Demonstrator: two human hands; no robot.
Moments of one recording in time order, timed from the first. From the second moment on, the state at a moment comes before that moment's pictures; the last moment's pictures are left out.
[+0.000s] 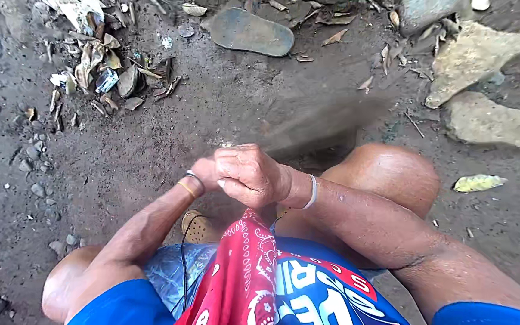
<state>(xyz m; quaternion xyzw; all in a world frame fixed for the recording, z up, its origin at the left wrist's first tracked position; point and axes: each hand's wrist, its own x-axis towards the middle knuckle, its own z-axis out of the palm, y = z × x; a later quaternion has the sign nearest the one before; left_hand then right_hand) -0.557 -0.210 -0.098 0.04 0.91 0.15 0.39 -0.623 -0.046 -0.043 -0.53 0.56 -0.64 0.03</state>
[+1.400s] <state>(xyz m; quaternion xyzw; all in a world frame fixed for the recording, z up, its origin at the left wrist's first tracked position) -0.593 -0.323 0.035 -0.43 0.48 0.76 -0.08 -0.667 -0.074 -0.054 -0.17 0.50 -0.83 0.19</state>
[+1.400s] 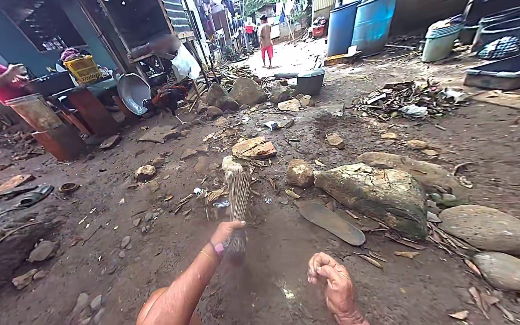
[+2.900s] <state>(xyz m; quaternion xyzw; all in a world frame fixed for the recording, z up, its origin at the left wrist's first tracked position) -0.593 -0.349 0.028 0.02 0.68 0.73 -0.07 -0.717 -0.251 0.093 -0.22 0.42 -0.84 0.28</state>
